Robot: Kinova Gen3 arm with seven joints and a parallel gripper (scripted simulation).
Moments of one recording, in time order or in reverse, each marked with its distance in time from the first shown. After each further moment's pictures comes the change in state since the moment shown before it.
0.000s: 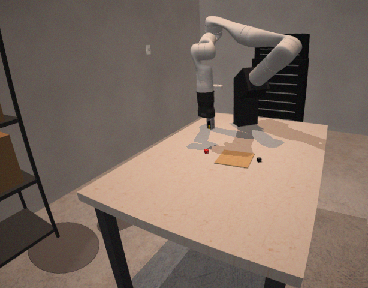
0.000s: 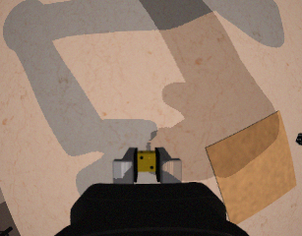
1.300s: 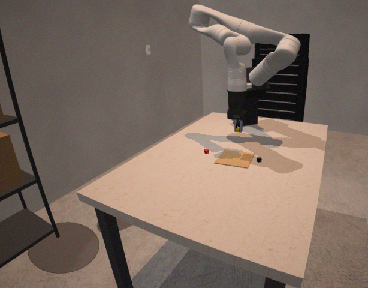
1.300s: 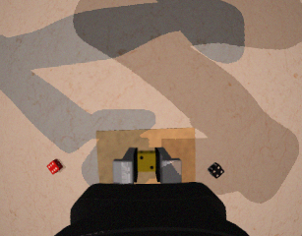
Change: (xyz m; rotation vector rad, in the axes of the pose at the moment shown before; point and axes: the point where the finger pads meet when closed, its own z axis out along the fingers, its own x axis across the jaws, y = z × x) arm 0.155 -0.003 -0.016 -0.015 -0.011 -0.345
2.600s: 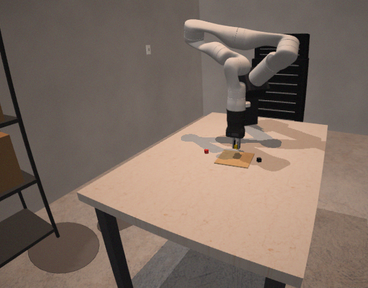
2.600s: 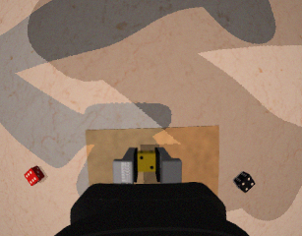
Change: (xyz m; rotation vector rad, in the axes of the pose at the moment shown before) arm -0.006 0.003 0.077 -0.008 -0.019 -0.004
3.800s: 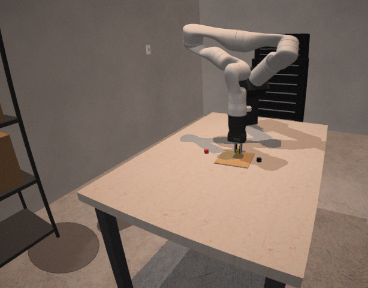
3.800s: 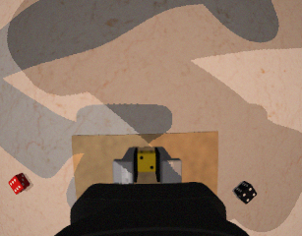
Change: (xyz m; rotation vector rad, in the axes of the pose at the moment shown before) arm 0.008 -0.005 0.020 0.014 0.017 -0.003
